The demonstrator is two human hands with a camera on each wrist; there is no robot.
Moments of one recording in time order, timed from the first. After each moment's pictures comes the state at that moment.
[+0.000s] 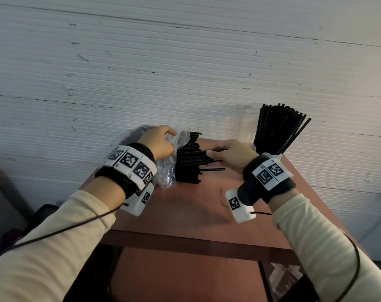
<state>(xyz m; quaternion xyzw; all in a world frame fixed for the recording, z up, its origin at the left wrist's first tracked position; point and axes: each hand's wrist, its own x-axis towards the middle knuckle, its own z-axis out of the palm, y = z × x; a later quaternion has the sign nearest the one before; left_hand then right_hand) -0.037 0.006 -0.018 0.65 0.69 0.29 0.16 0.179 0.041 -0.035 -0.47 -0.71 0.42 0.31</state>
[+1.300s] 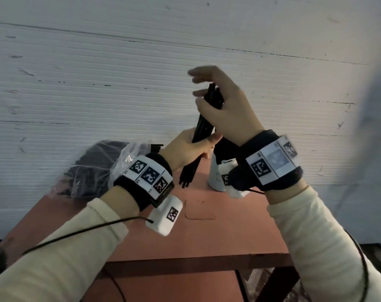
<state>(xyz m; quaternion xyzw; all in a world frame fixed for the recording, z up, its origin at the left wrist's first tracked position) 0.104 0.013 0.008 0.73 0.36 0.45 0.37 0.222 -0.013 0.084 -0.30 -0.80 0.09 0.52</state>
